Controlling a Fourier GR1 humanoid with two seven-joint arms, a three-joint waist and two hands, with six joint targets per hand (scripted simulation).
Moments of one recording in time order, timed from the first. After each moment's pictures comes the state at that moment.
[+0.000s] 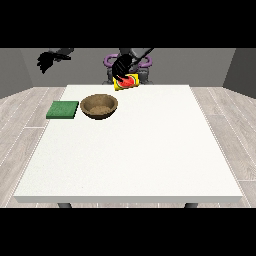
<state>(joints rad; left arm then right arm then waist) -1.03 0.07 -0.79 -0.54 -1.61 0.11 0.36 -0.22 -0.40 -0.35 -1.00 -0.23 0.48 -0.29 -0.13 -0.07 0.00</state>
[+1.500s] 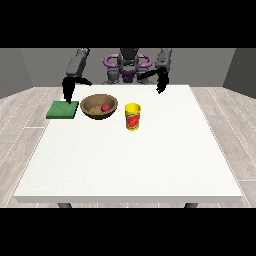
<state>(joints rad) -0.52 0.01 -0.14 -1.16 -0.24 0.32 -0.11 -0.32 -0.23 -0.35 -1.04 -0.22 0.19 -0.26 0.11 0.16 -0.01</state>
